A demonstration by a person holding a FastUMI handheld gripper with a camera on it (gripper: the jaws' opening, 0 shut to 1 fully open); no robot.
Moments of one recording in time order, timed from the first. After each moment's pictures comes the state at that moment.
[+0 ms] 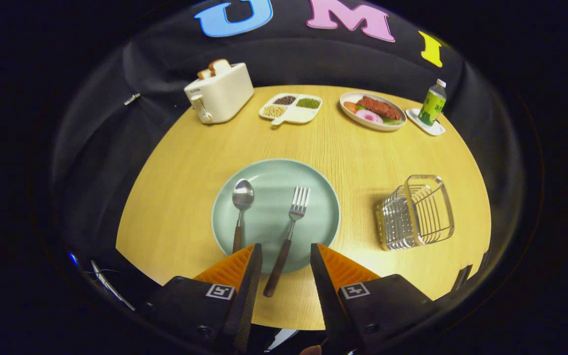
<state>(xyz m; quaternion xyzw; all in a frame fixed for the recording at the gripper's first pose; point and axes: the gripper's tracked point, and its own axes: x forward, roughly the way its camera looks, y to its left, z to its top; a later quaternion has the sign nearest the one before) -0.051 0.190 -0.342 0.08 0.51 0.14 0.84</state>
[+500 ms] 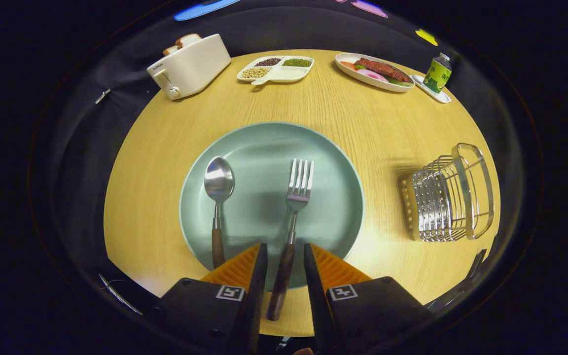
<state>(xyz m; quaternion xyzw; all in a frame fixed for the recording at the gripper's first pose) -0.042 0.206 -0.400 0.08 0.58 0.10 0.80</state>
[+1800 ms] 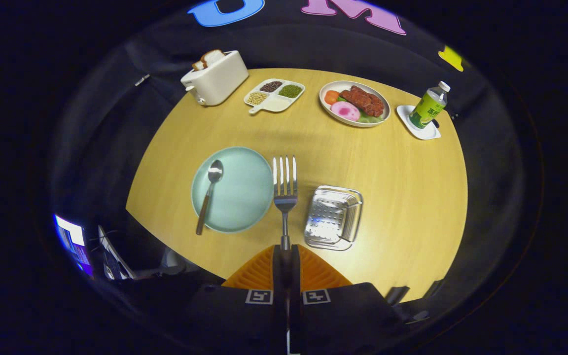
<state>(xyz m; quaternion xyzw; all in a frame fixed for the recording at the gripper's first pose) -0.034 0.008 -0.273 -0.02 0.60 0.22 0.77</state>
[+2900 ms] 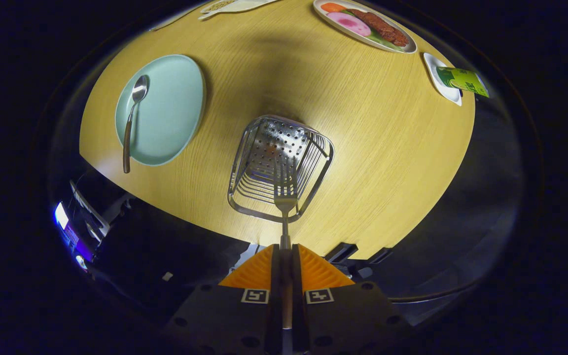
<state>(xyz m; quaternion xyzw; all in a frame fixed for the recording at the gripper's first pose) -0.037 -0.041 -0.326 -0.17 0.81 0.17 0.53</state>
